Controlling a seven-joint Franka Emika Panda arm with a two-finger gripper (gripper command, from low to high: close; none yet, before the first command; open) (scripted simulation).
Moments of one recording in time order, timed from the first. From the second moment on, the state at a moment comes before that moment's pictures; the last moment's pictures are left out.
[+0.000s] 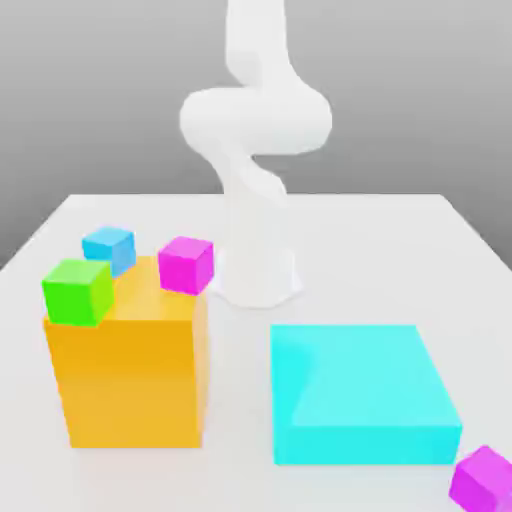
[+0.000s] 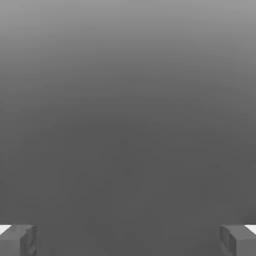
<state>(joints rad) 0.01 -0.71 0.03 -2.29 -0.01 2.32 0.80</state>
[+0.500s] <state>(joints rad) 0.08 -0.16 0.19 -2.26 -0.10 2.46 0.82</state>
